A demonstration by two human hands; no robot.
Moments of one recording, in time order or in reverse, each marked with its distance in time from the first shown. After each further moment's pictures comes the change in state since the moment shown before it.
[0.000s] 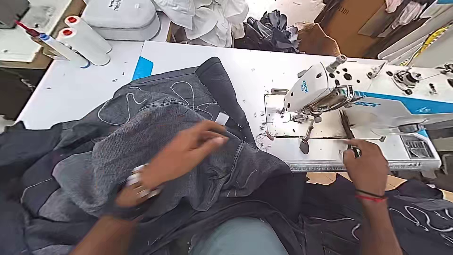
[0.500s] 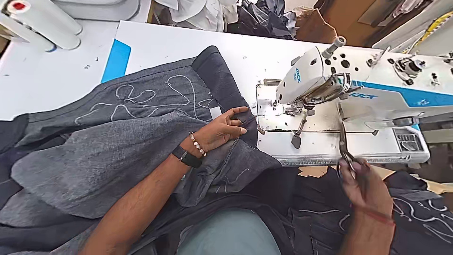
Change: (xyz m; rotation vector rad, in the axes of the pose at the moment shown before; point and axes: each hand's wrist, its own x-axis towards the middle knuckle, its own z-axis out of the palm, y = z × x) left_hand 0.093 -0.027 0.104 -1.055 -0.269 -0.317; right_hand -0.057 0.050 0.002 1.459 -0.062 0.451
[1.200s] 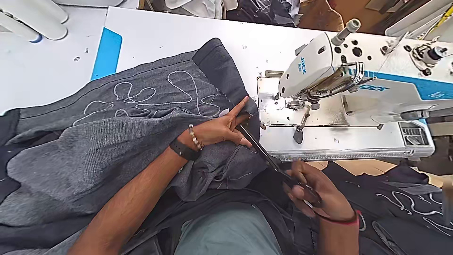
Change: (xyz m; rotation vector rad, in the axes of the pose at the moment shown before) left_hand 0.002 0.001 -0.010 0.203 -0.344 -0.020; right_hand -0.049 0.005 0.129 0.063 -0.941 0.316
